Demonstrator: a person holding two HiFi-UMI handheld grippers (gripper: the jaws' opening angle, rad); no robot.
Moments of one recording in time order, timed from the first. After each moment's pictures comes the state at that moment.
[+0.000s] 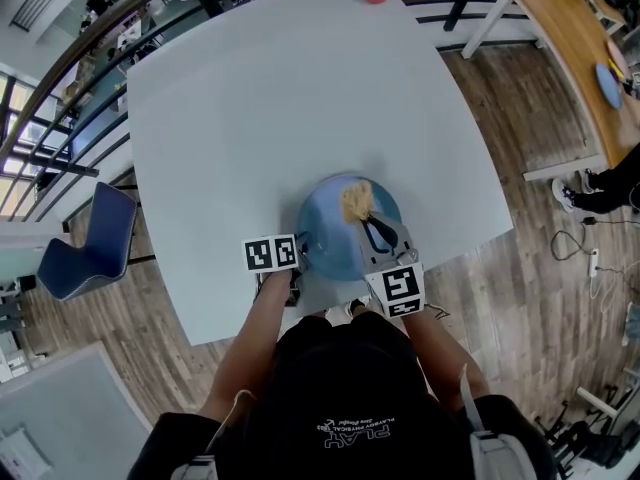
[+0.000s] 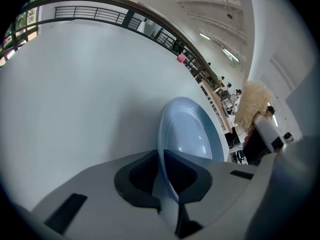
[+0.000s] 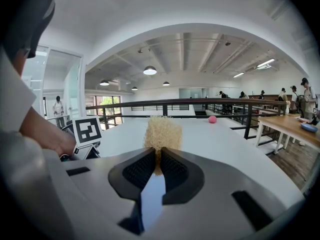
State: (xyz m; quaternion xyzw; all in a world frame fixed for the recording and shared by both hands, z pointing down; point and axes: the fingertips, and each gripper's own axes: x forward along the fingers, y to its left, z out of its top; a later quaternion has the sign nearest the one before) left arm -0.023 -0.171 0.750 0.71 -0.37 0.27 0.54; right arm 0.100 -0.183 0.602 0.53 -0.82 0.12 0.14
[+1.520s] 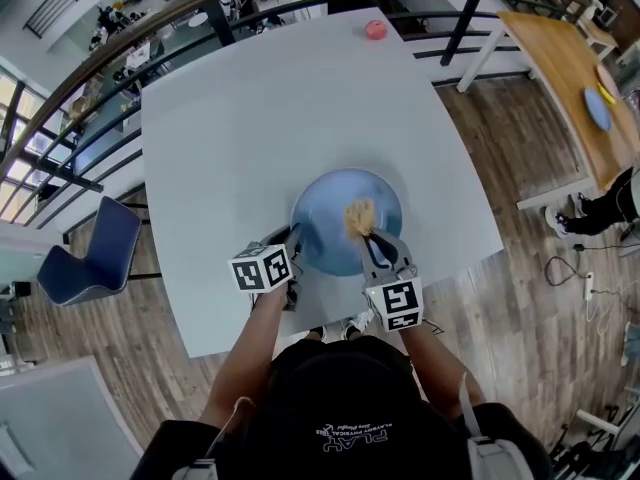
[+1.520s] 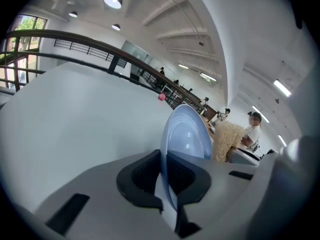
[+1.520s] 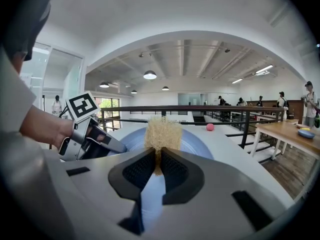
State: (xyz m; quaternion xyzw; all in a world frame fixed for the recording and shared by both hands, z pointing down) left arm -0.026 -0.234 0.633 0.80 -0.42 0.14 0.40; right arm 0.105 -0.183 0.572 0.55 -0.82 0.10 0.13
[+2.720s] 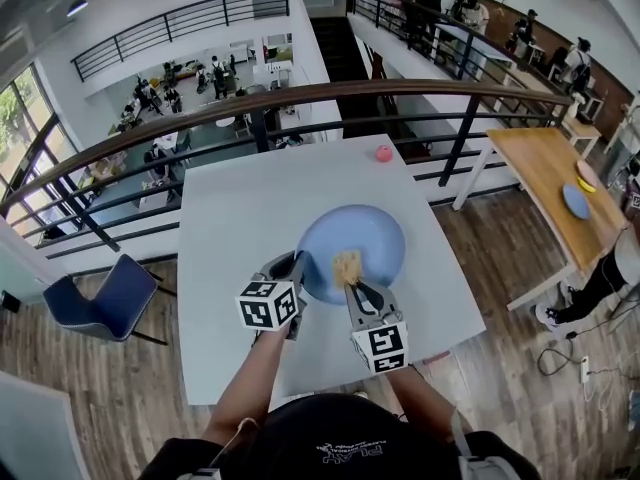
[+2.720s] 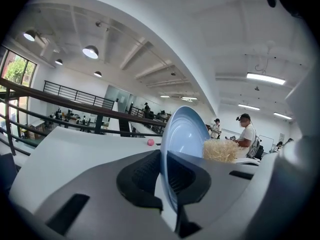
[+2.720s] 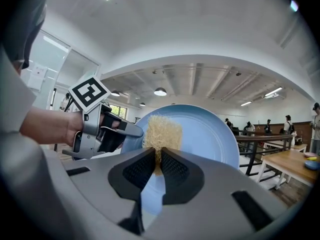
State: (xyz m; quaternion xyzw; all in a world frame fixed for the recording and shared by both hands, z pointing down) left arm -0.042 -0.257 0.430 0.87 -0.46 0.03 0.19; right arm 0.058 -0.183 0.441 0.53 -0.84 -0.02 0.09
